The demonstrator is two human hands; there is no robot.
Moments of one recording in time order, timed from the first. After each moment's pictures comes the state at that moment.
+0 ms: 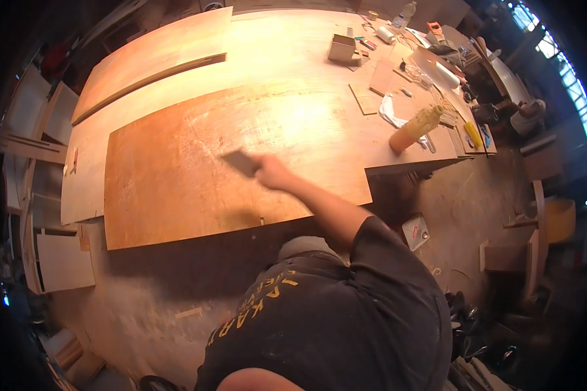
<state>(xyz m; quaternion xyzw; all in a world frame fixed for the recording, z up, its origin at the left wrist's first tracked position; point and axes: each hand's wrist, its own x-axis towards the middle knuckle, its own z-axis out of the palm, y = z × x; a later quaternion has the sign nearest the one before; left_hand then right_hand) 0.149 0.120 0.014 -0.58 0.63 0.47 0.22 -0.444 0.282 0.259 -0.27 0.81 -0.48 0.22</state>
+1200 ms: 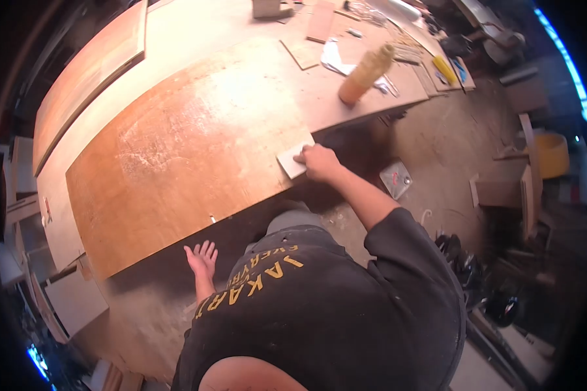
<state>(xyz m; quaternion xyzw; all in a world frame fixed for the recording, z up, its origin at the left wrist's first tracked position) -0.152 0.151 0.071 -0.50 0.34 0.80 0.02 -0.459 0.584 0.209 -0.24 0.95 -0.07 0.21</state>
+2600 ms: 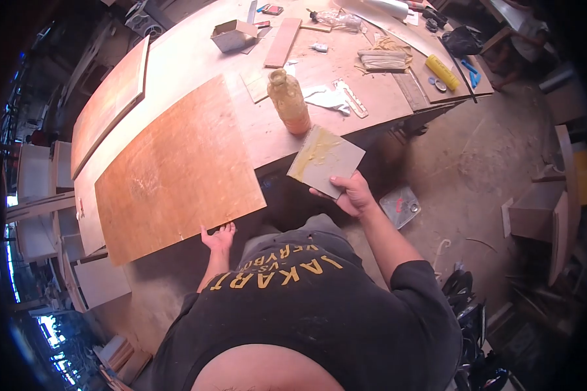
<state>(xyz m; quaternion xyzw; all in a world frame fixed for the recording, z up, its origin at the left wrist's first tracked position) -0.329 0.446 0.105 -0.47 0.13 0.86 -0.14 -0.481 0.896 0.276 0.09 0.29 -0.91 0.26</state>
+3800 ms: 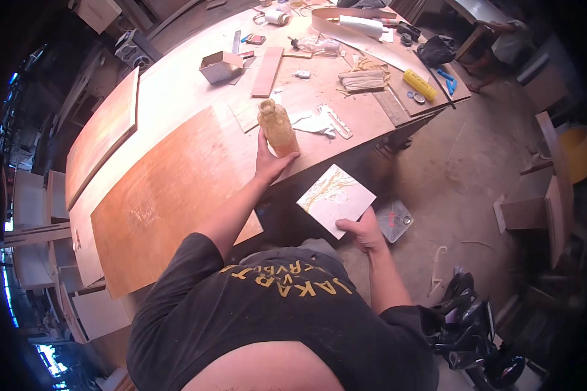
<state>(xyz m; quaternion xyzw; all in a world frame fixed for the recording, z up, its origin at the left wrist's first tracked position) -0.630 0.663 0.208 0.08 0.84 0.53 -0.12 -0.422 0.921 0.295 0.11 0.47 -0.87 0.11</state>
